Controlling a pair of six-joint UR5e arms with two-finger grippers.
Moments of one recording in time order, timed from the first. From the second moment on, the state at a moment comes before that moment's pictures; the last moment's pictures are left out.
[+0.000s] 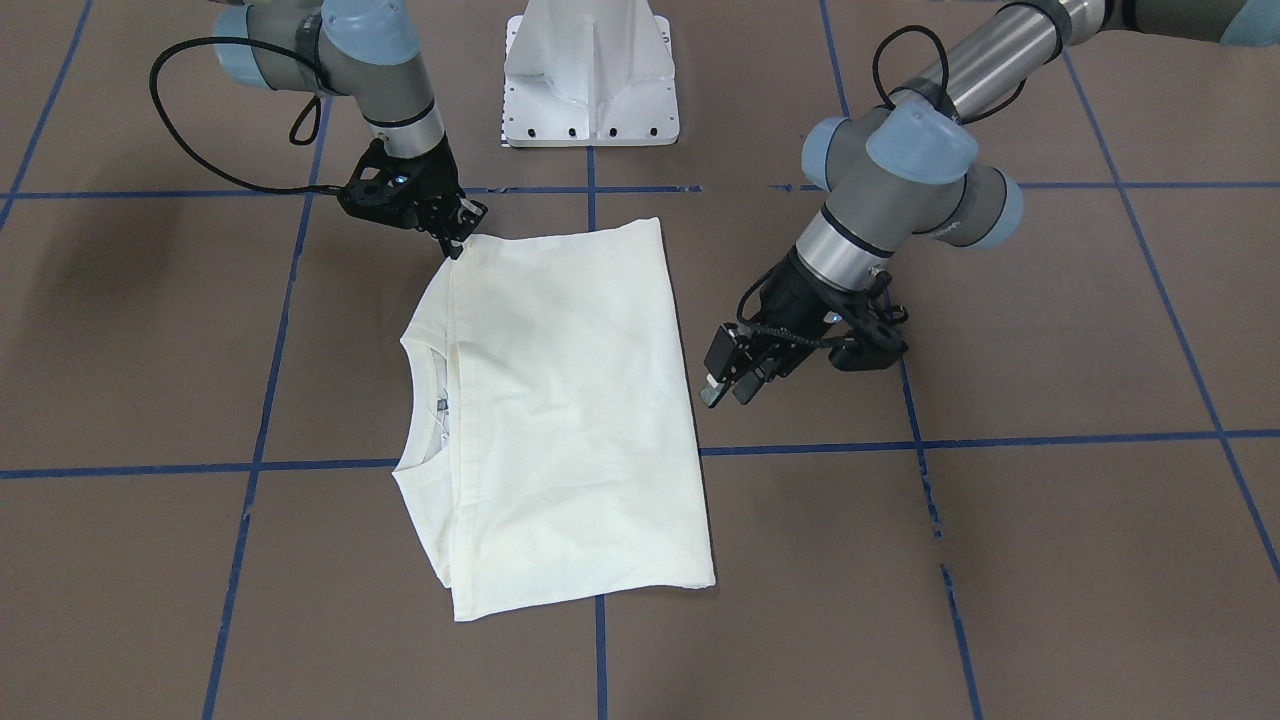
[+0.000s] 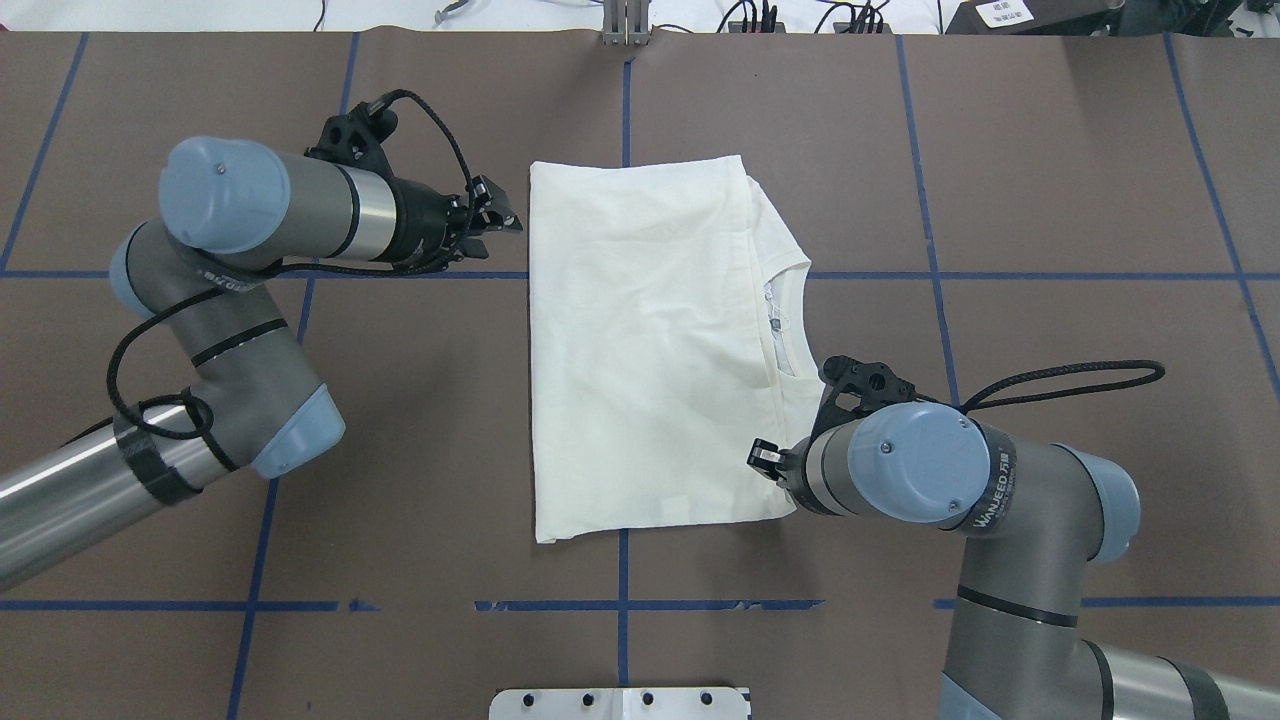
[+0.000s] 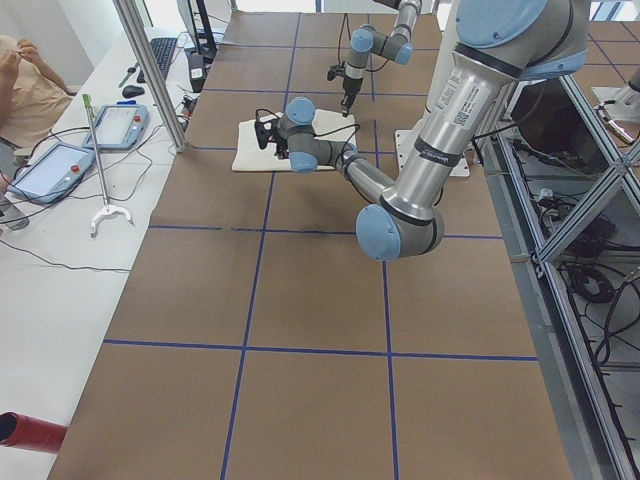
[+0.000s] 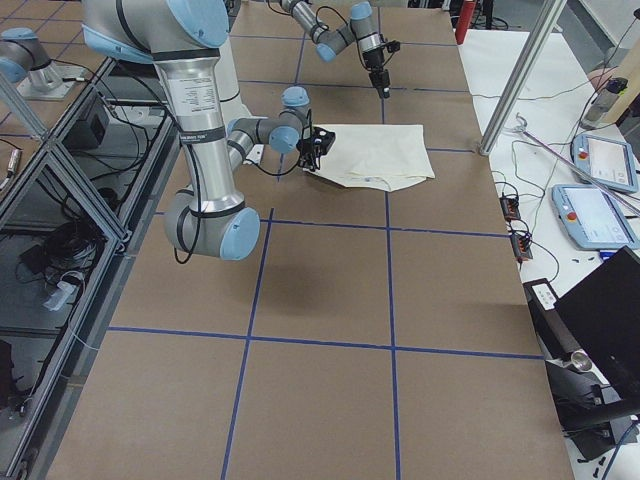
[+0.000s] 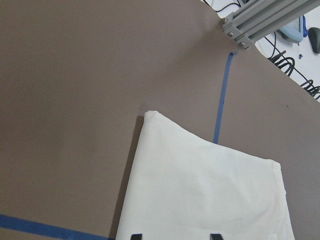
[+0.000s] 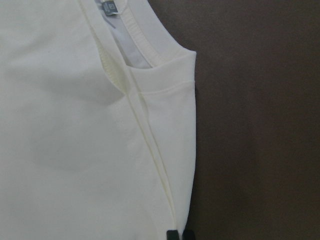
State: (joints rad) left arm -0.67 -2.07 -1.59 -2.40 -1.85 -1.75; right arm 0.35 -1.28 1.96 -1.40 1.68 1.73
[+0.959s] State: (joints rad) left arm -0.25 -1.94 -1.81 -2.13 -1.56 -1.99; right arm 0.35 -1.28 1.98 -1.40 1.69 1.73
